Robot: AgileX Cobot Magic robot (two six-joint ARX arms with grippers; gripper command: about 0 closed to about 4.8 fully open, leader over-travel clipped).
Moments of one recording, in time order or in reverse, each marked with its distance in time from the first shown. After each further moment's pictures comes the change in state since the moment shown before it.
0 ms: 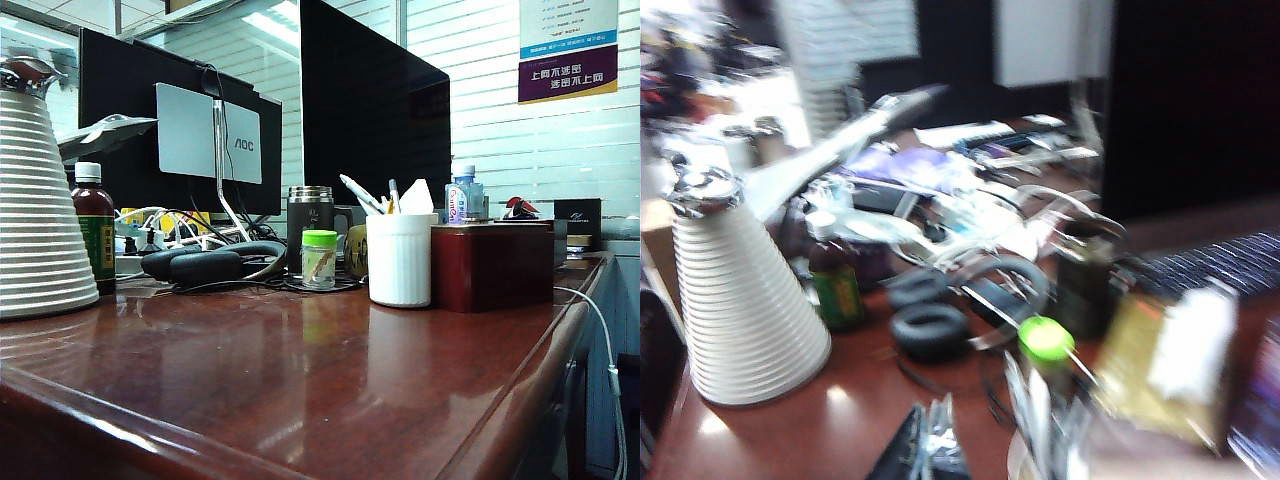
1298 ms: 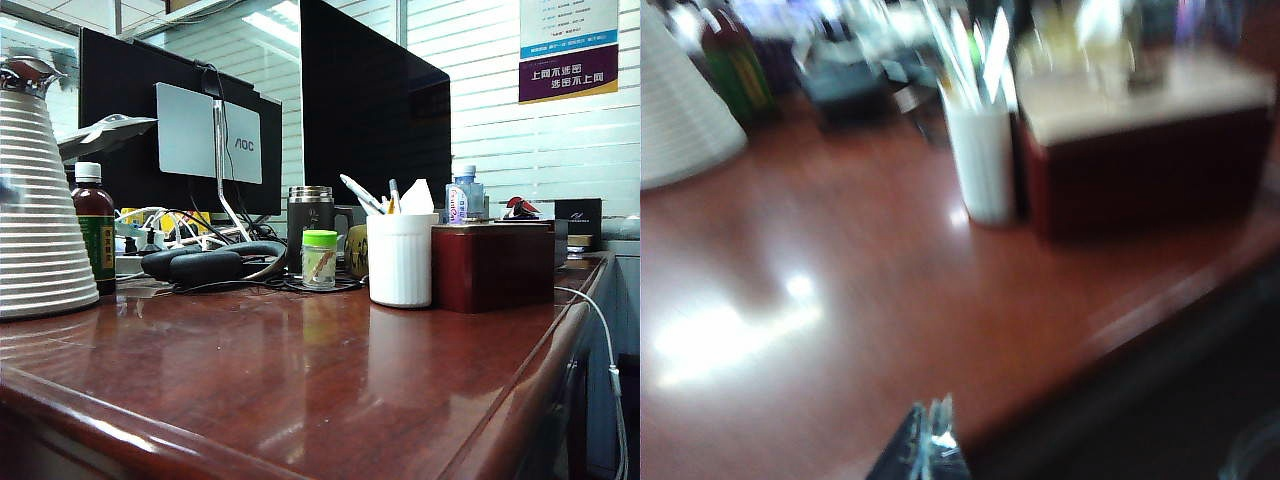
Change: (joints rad) left arm 0.000 -0.663 -0.843 0.224 -0.040 -0.325; right arm 0.003 -0.885 -0.844 -0.209 0.177 0.060
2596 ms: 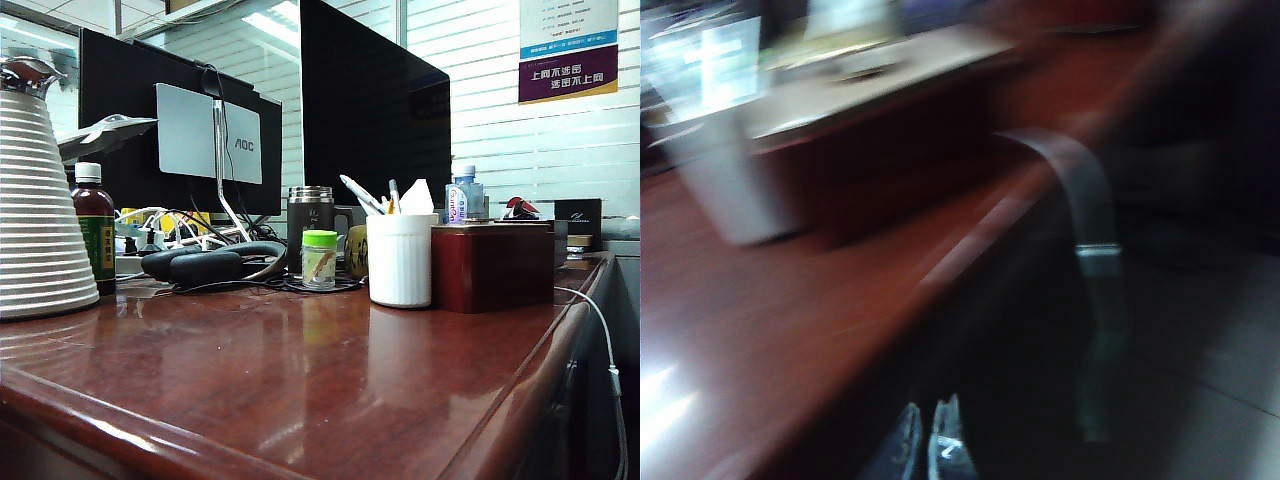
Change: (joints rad) left arm 0.503 -0.062 -0.081 0.100 0.055 -0.021; right arm -0.259 -0.001 -0.050 0.040 0.125 0.084
